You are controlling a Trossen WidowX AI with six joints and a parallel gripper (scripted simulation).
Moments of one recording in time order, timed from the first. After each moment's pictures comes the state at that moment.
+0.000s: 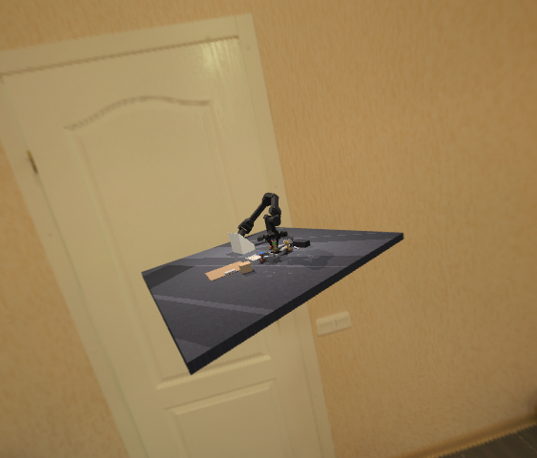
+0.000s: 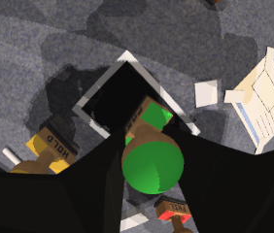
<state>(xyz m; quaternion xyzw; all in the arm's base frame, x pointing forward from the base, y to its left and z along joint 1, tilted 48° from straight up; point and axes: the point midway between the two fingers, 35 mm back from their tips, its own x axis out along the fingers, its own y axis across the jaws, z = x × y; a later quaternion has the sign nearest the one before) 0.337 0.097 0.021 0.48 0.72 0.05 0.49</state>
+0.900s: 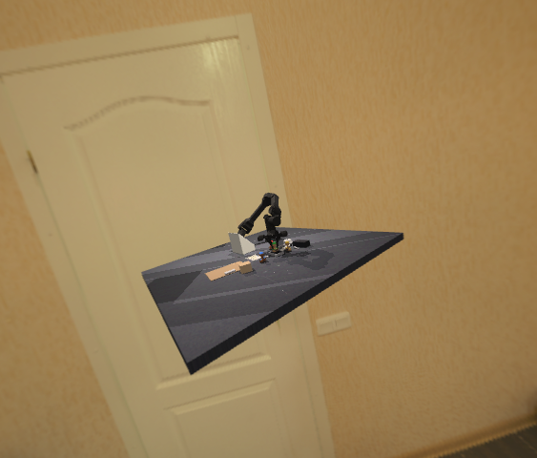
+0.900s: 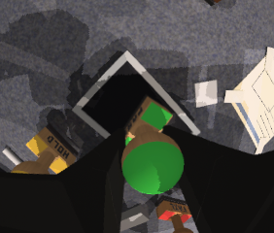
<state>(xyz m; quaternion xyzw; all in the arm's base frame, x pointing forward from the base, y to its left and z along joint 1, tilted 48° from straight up) 0.338 0.097 0.021 0.48 0.72 0.05 0.49</state>
